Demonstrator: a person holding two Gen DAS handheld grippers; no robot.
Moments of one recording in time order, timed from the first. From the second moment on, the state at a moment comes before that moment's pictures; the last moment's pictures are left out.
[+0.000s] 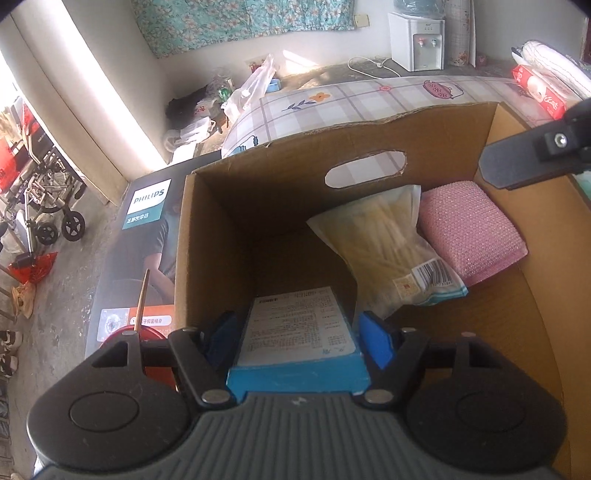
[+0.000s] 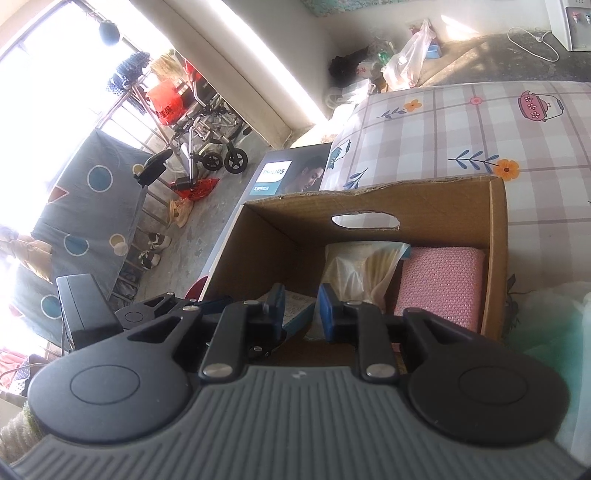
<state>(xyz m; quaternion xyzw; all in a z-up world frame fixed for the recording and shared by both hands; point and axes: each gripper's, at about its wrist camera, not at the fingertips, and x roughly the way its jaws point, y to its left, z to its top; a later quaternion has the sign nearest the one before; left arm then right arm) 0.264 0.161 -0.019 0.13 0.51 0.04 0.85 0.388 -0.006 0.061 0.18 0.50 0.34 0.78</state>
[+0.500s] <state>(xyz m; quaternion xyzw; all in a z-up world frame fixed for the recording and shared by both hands) 0.213 0.162 -0.062 0.00 0.67 -0.05 0.74 0.373 -0.013 0.065 0.17 0.49 0.35 0.78</state>
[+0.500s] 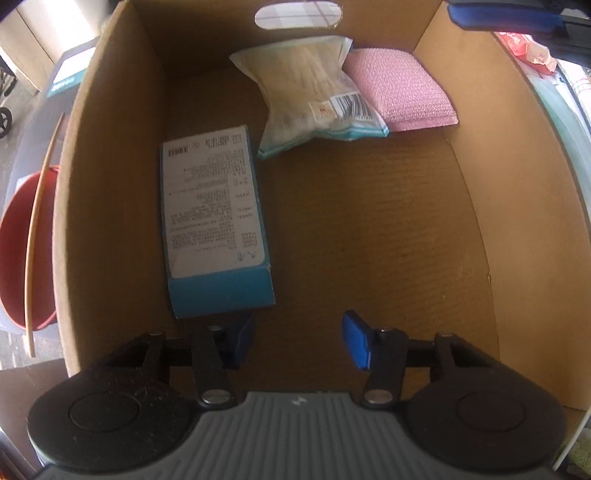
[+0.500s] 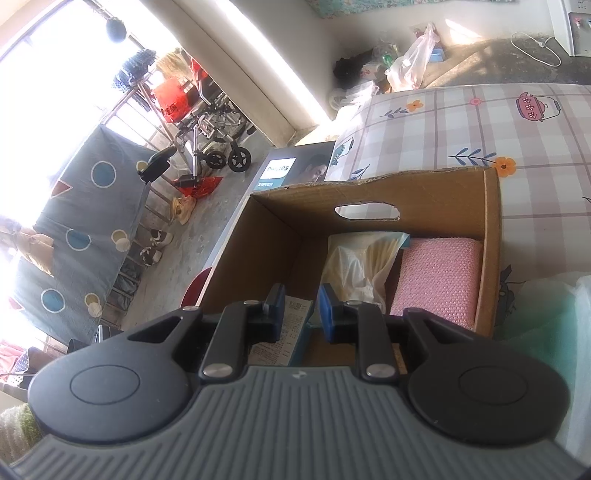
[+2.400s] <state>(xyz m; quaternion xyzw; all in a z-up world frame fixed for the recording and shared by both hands) 0.112 0.071 0.070 -0.04 0.42 -0.08 0.90 0.170 -0.177 0.100 0.19 0.34 0.24 0.89</state>
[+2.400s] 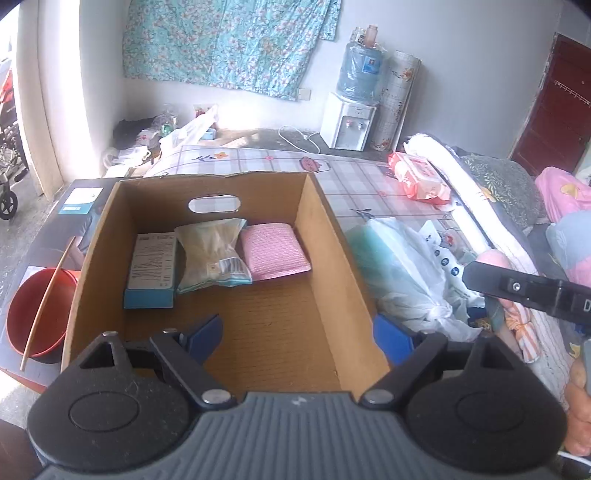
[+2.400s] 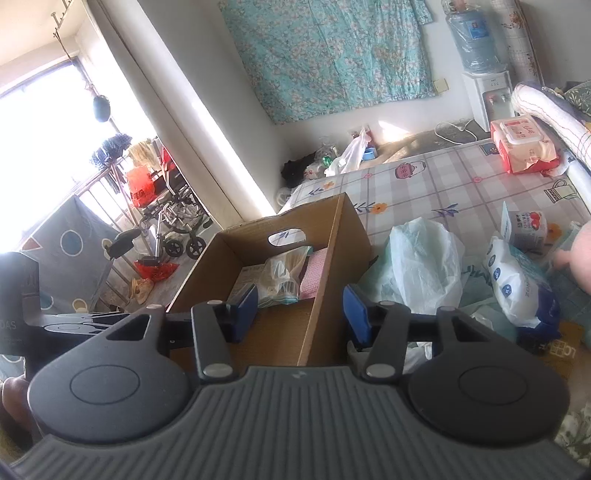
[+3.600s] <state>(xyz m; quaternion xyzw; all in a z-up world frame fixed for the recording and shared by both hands) 0.305 -0.160 -0.031 0.00 0.59 -0.29 0.76 0.324 -0.367 -0.058 0.37 0.53 0.06 0.76</state>
